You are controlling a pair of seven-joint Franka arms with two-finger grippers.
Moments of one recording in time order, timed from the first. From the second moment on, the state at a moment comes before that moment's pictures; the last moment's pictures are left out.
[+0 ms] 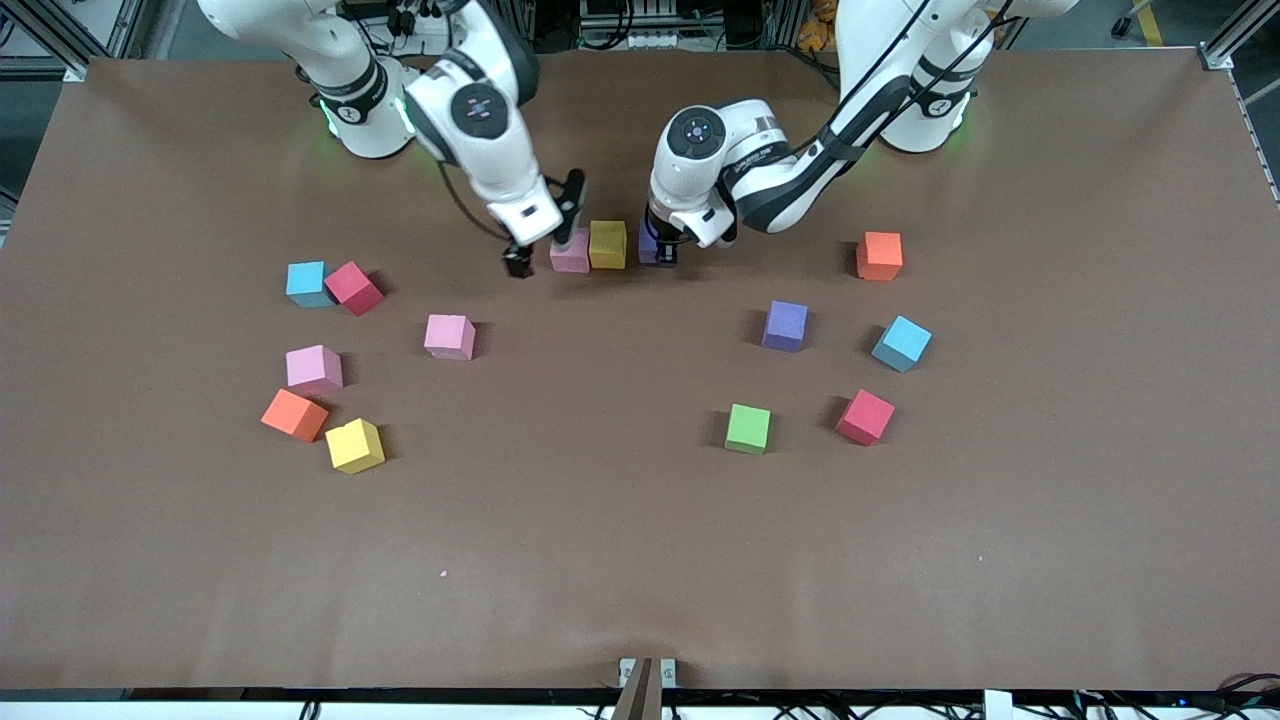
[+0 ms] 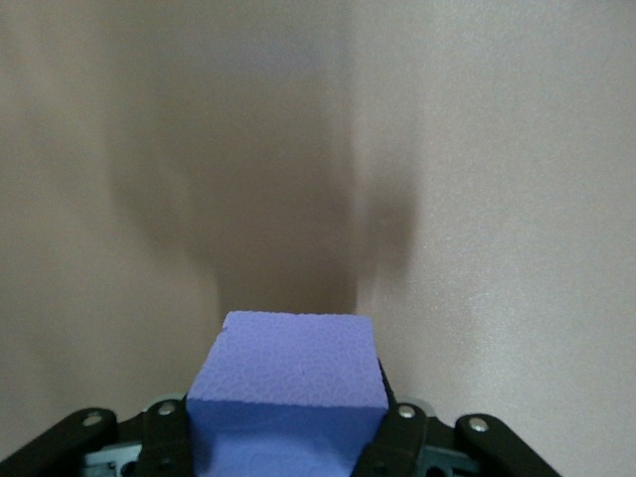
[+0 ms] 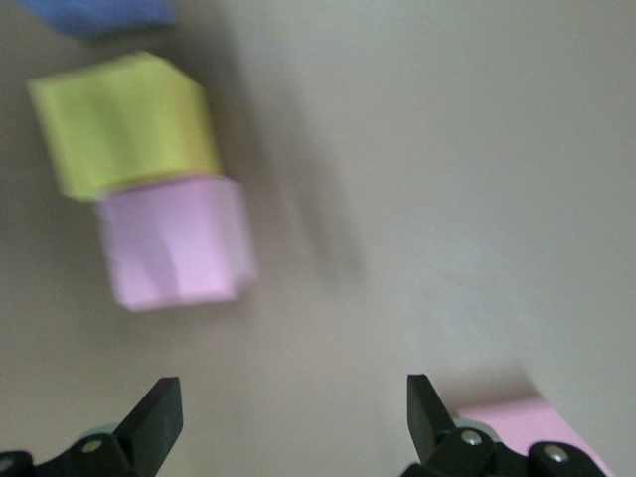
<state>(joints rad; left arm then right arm) -0.29 0.53 -0.70 -2.14 0.28 2.57 -2.72 0.53 0.06 0.14 -2.42 0.03 2.44 -0.61</state>
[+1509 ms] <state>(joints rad) -0.37 0.63 -0.65 -2.06 0.39 2.59 -2.77 0.24 0.22 0.14 -2.39 0.00 2.59 -1.09</state>
